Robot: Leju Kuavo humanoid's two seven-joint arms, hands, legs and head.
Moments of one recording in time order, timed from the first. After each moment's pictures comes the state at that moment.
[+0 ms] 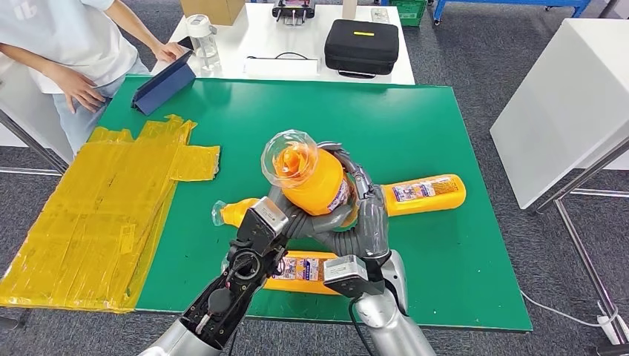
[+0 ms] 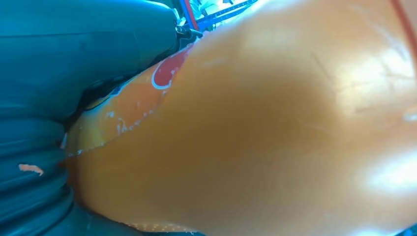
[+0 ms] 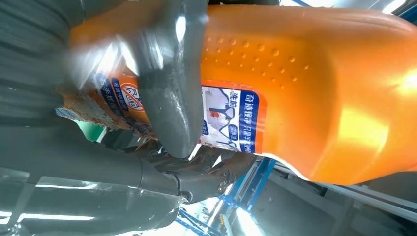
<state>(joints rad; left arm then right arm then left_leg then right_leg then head) -0.39 -0.31 -0.38 -1.01 -0.29 -0.02 -0.60 -0.22 0.23 0.49 -1.27 0.65 -0.40 -0.64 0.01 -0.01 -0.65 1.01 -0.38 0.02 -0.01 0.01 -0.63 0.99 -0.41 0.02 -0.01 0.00</state>
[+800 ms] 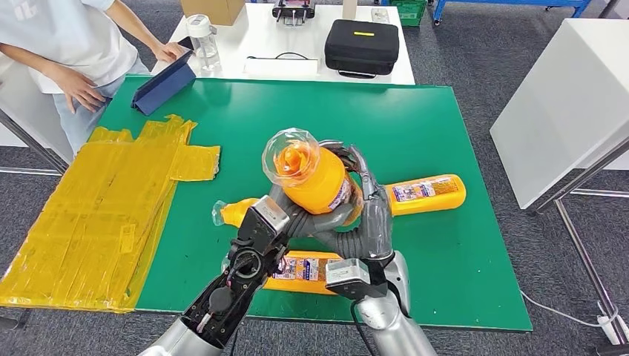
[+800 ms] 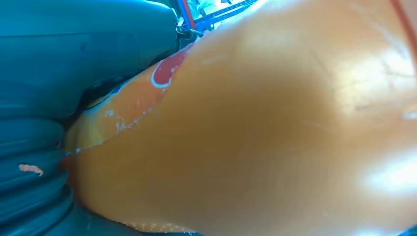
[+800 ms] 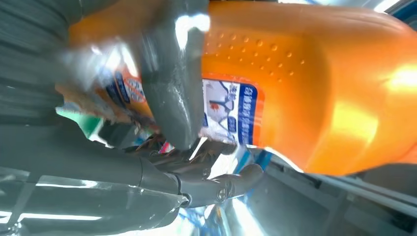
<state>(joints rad) -0.40 -0.32 -0.38 -1.01 -0.30 -0.02 -0.61 -0.20 0.23 0.47 -1.30 0.68 -0.44 -0.65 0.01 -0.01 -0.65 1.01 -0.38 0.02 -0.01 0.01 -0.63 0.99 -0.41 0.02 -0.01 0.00</state>
